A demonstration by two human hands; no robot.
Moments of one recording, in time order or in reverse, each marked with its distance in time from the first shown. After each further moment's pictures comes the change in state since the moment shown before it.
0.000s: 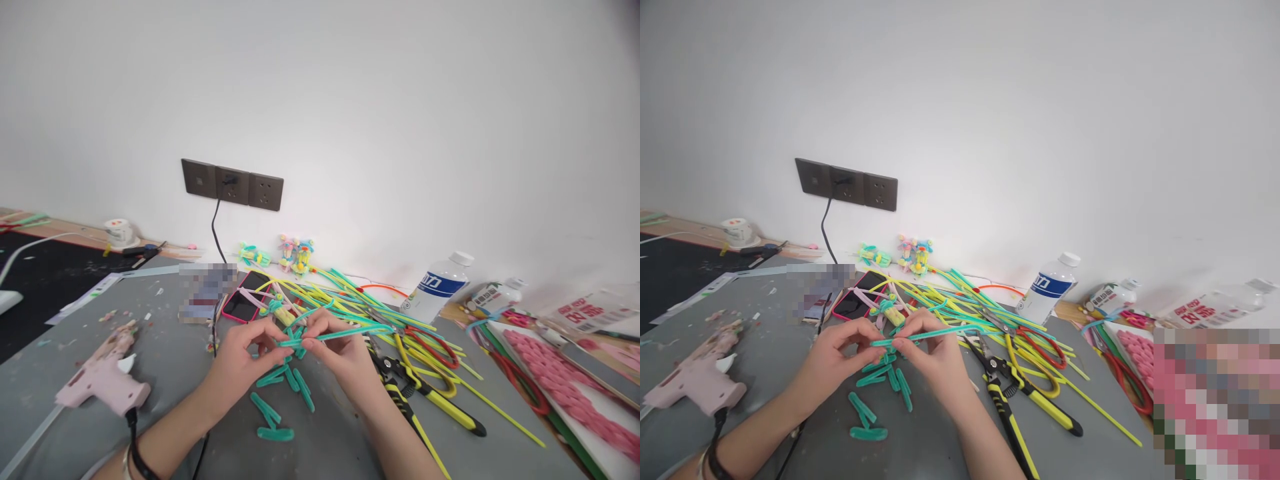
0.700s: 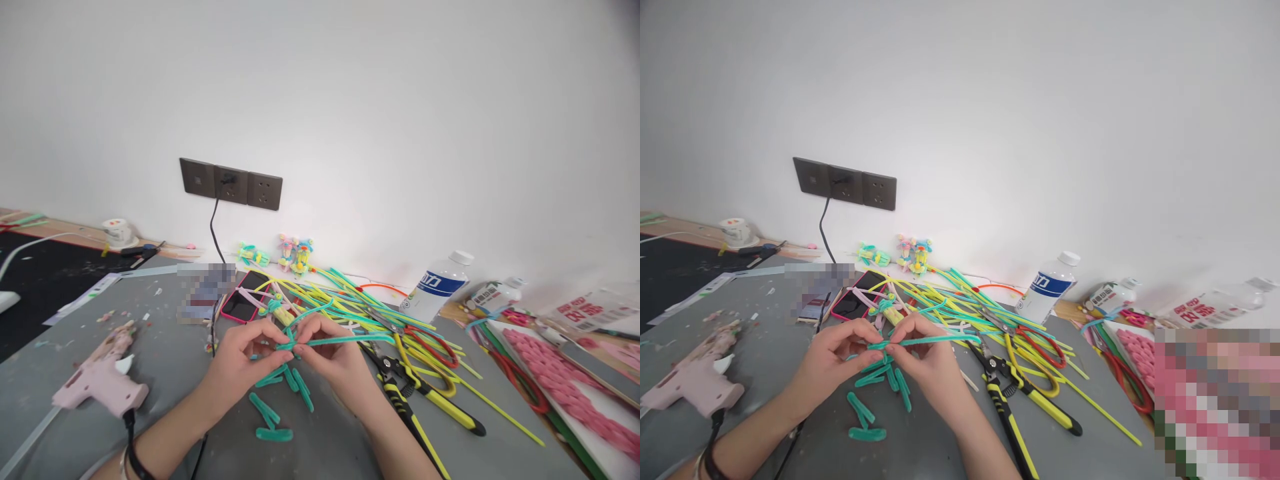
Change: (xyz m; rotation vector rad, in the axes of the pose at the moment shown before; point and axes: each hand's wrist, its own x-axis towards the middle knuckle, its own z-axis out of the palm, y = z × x) left_hand -0.001 -0.003 0.002 -0.171 0.026 0.066; right_hand -0.003 0.001 0.005 0.023 -0.082 0.050
